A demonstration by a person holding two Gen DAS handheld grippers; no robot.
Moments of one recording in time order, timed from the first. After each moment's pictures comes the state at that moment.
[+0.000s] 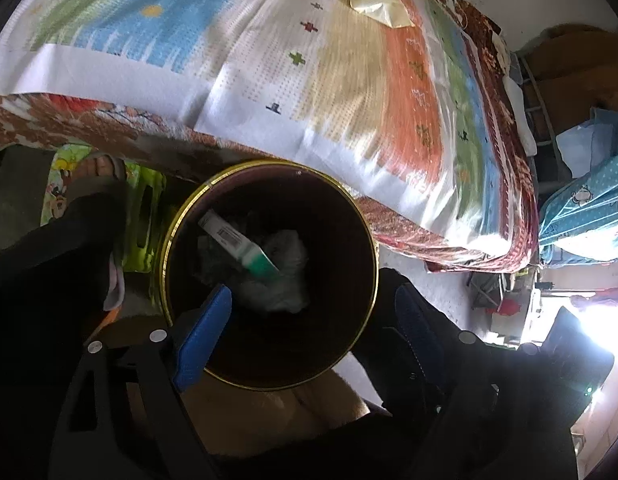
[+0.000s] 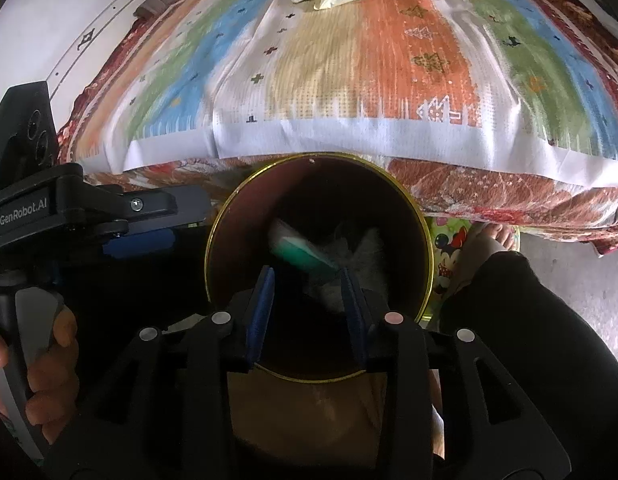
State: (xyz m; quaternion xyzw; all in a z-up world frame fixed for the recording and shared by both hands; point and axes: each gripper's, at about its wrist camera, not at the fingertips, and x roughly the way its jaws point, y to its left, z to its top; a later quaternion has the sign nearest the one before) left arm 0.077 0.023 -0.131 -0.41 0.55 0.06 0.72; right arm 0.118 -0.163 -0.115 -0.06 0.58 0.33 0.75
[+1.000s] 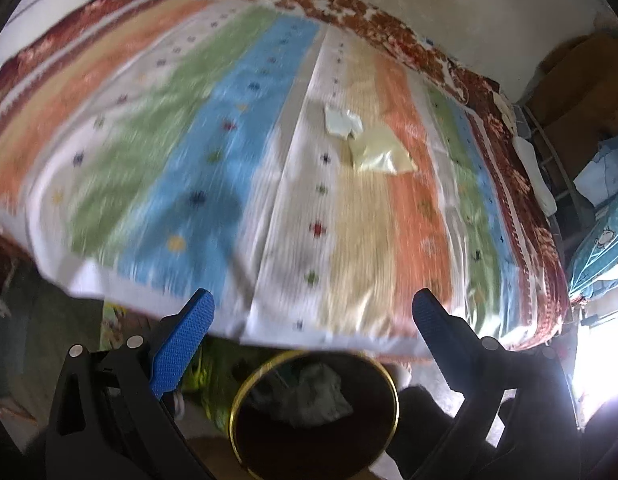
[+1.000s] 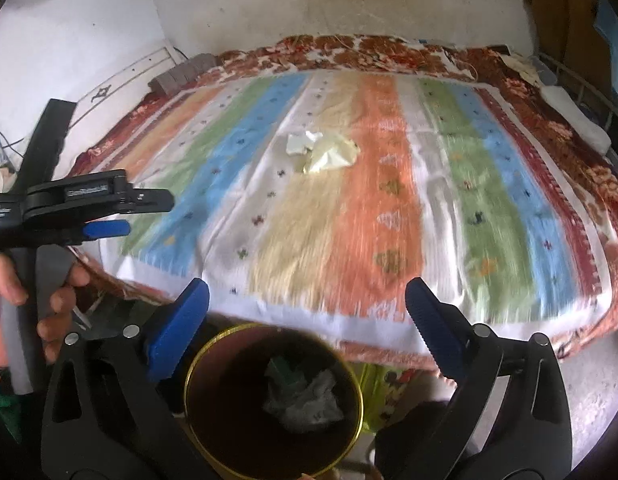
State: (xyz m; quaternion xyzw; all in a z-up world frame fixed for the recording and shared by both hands) left arm 0.161 0.106 -0.043 -0.30 0.46 0.15 0.82; right arm 0.189 -0.148 -0.012 -0.08 0.39 0.33 0.85
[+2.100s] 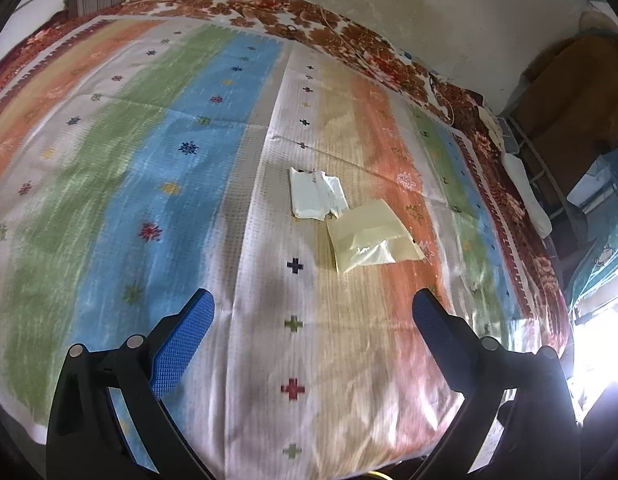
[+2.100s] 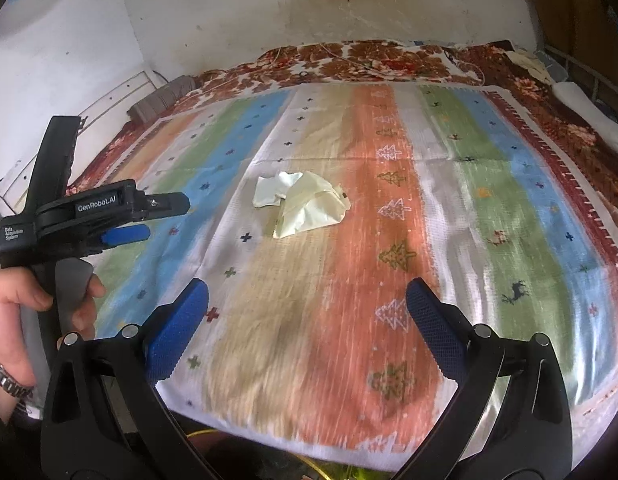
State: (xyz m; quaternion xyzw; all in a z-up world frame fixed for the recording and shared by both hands) left arm 0.296 0.161 -0.085 -0.29 0.42 0.11 0.85; right arm 0.319 -0.088 -0.054 -0.04 0.39 0.33 0.86
